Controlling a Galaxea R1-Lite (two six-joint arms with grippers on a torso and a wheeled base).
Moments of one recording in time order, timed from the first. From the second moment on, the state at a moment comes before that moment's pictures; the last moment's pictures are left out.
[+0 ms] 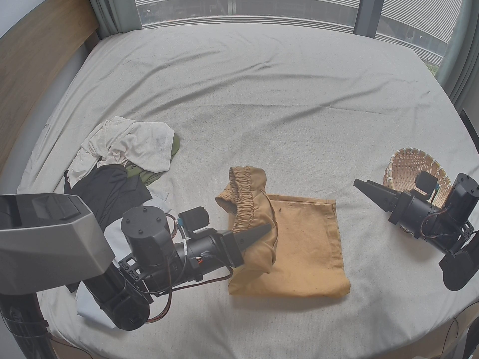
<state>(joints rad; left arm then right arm) -0.65 2.14 -0.59 -1.53 -0.39 -0.70 0.19 1.79 -0.33 -1.54 0.53 0.49</state>
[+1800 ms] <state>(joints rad) -0.81 2.28 -0.88 -1.31 -0.37 -0.69 0.21 1.78 -0.33 -1.54 0.53 0.49</state>
